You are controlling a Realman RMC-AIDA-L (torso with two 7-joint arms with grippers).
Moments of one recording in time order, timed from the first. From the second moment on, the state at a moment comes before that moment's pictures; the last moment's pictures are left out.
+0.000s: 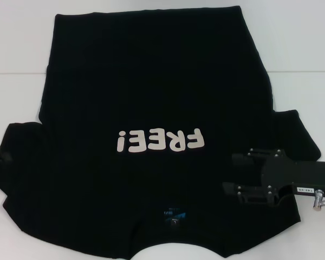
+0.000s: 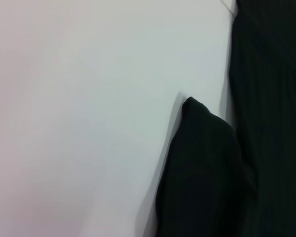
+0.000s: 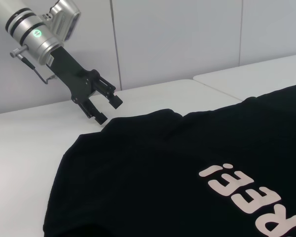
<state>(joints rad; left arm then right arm) -0.51 -1.88 0.37 0.67 2.52 1.36 -2.59 0.54 2.09 -0.69 -0.62 -2.08 -1.49 1.16</state>
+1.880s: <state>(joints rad) -0.52 -1.87 0.38 0.64 2.54 1.31 -2.66 0.54 2.09 -0.69 -0.61 -2.08 -1.49 1.16</state>
